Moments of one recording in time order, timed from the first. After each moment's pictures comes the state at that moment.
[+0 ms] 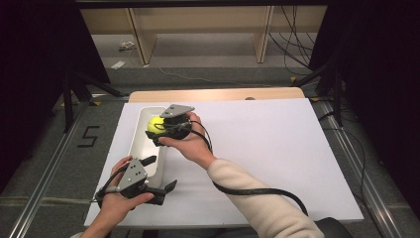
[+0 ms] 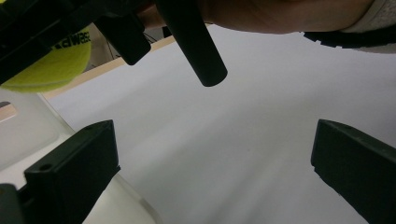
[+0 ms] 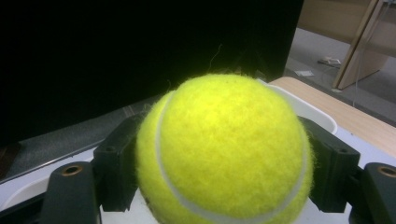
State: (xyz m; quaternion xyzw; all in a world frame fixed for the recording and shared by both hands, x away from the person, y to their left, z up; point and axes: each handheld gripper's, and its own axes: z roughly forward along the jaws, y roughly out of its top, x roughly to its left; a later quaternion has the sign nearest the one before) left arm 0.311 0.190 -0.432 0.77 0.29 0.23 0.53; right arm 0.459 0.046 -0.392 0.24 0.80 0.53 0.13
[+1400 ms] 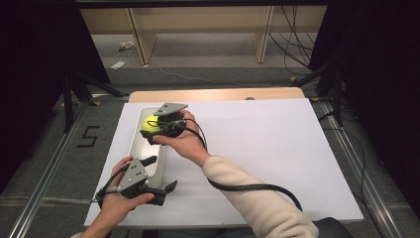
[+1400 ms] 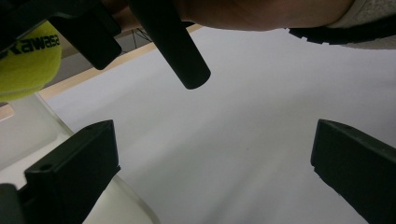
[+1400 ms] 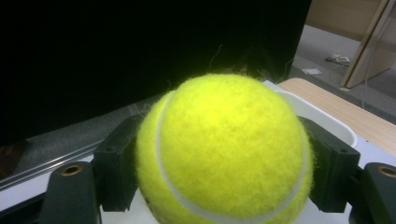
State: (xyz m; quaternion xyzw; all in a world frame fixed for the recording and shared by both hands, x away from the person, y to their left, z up) left arm 0.310 0.189 -0.432 0.77 0.29 0.23 0.52; right arm 0.464 0.061 -0.389 0.23 0.81 0.53 0.12
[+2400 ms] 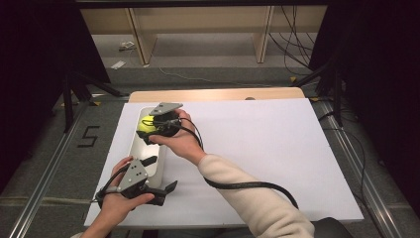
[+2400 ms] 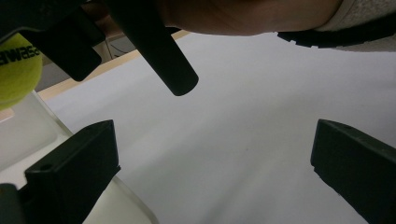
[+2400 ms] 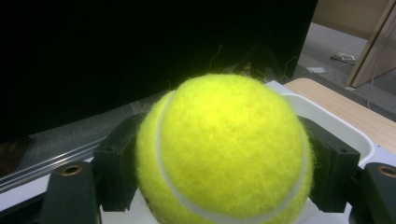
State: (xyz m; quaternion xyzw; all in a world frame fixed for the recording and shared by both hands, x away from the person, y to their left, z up) left arm 0.310 0.189 -0.432 0.77 0.29 0.23 0.53; right arm 0.467 0.073 -0.390 0.22 0.81 0.53 0.11
